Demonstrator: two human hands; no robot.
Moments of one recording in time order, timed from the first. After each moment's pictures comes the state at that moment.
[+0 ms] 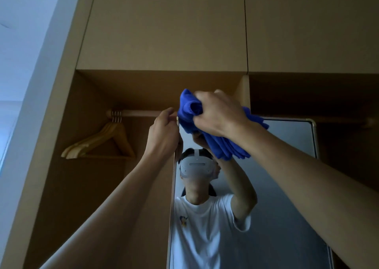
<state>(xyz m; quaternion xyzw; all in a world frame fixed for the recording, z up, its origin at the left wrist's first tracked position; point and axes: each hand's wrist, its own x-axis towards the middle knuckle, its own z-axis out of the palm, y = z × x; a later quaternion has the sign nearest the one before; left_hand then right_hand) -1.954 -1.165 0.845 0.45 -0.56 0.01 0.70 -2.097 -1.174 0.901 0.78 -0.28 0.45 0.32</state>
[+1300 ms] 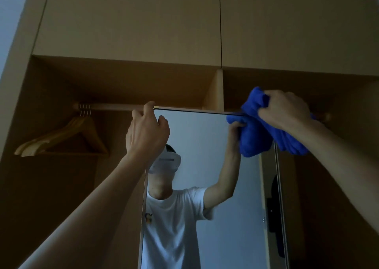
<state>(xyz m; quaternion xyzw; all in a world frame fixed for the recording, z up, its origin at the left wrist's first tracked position) -1.979 -1.185 0.839 0.55 -0.54 0.19 0.61 -2.269 -1.217 0.902 0.64 -0.53 0.47 0.28</state>
